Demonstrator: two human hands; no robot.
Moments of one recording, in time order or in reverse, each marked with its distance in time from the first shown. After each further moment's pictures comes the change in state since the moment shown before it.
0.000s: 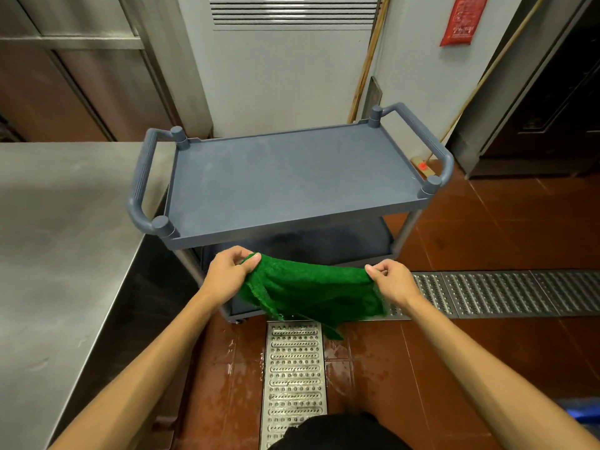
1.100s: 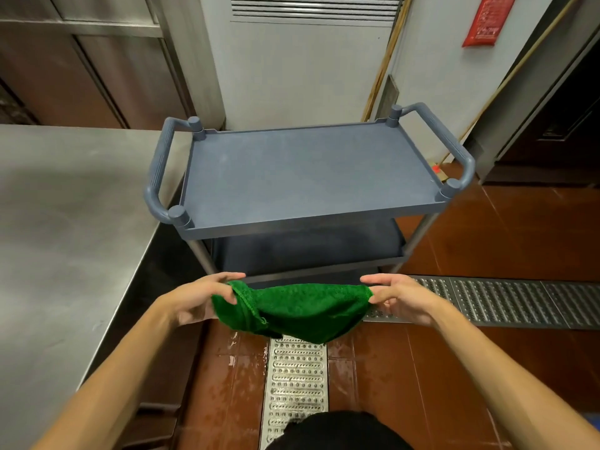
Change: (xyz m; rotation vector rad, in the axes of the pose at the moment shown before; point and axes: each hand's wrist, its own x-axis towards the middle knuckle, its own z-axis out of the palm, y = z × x) left_hand -0.017 -0.051 -0.069 -0.458 -0.471 -0.516; right_hand -0.024 -0.022 -0.005 0.609 -0.682 0.255
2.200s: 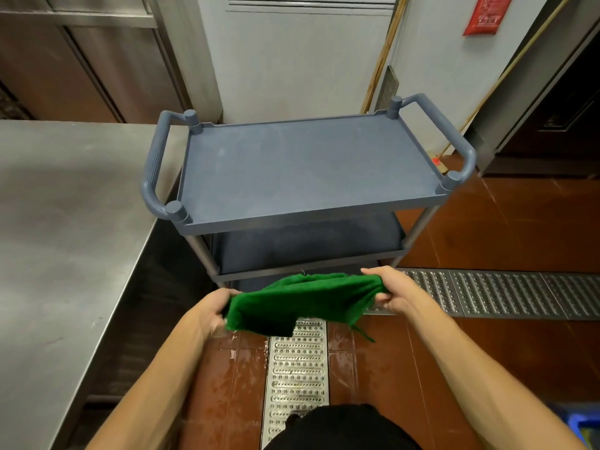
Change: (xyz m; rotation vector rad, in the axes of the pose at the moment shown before) left_hand 0.040 -0.039 0.031 -0.445 0.330 -0.268; right_hand 0.050 0.016 0.008 0.282 0.367 0.153
